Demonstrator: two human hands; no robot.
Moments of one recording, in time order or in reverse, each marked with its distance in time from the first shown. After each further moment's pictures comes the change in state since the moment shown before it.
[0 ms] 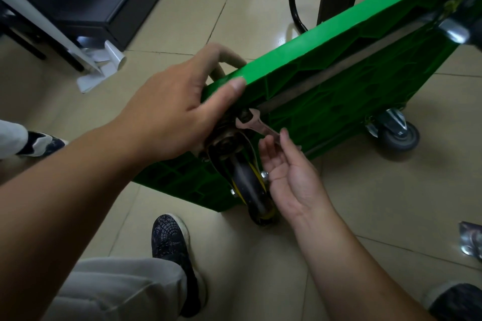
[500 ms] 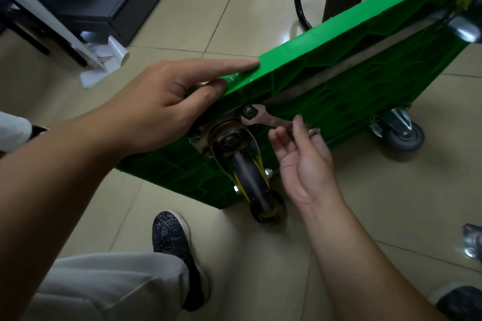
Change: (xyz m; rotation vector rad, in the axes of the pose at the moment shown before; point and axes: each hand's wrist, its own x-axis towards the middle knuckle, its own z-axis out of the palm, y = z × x) left_hand -0.004 -0.017 -0.014 -0.179 -0.102 0.102; right_hand 0.012 -0.010 -0.001 -0.113 -0.038 -0.190
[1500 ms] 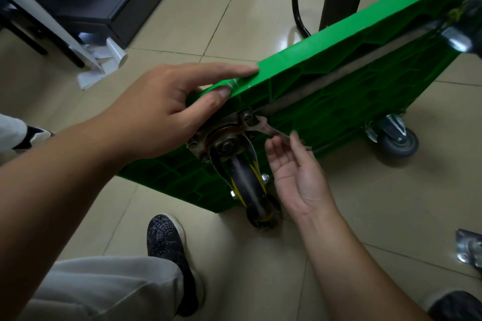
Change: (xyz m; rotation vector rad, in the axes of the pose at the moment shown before) left_hand 0.000 0.001 0.005 0.043 0.063 -0.012; right_hand -0.001 0.004 -0.012 0.129 0.020 0.115
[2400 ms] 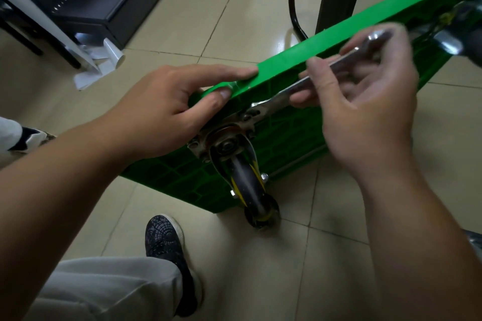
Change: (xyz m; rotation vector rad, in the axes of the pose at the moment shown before) left_hand -0.001 0.003 0.000 0.022 0.002 -0.020; right_hand -0.044 -0.084 0.097 -1.164 -0.242 -0.818
